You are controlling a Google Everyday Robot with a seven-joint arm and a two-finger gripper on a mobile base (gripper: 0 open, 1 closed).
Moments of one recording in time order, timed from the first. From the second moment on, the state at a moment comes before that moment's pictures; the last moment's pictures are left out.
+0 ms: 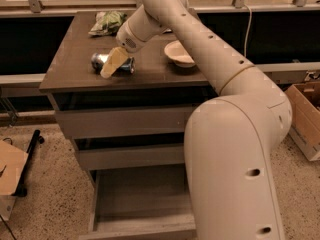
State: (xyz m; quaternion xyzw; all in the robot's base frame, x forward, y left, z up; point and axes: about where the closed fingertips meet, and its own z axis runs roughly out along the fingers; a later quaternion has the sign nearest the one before) arm 0.767 0.139 0.850 -0.61 0.69 0.21 0.34
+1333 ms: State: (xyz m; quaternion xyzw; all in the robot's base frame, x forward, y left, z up) arm 0.754 0.131 0.849 -0.60 0.70 0.19 0.33
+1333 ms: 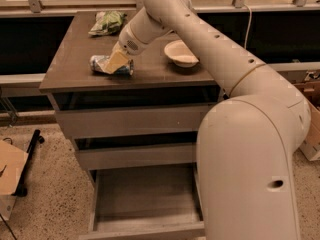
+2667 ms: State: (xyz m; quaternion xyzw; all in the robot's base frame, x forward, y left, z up) arm 0.721 0.117 0.886 -0.61 0.70 0.16 0.34
